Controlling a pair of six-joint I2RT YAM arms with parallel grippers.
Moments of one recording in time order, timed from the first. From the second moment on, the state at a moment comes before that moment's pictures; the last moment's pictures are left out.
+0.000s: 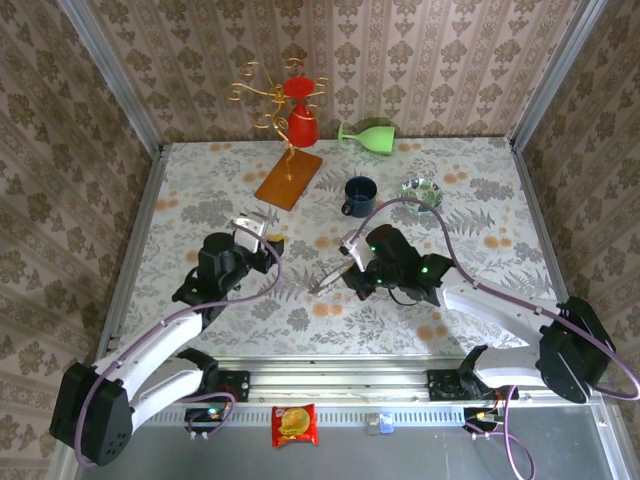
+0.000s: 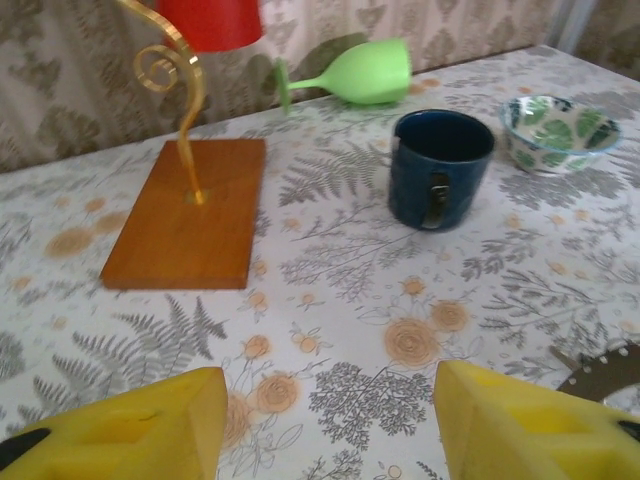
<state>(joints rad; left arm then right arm) -0.51 0.94 0.47 0.18 0.10 0.04 0.74 1.25 0.79 -0.27 -0.21 0.03</state>
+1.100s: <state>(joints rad) -0.62 1.00 0.47 0.20 0.87 0.48 0.73 1.21 0.82 -0.13 -0.52 -0.46</state>
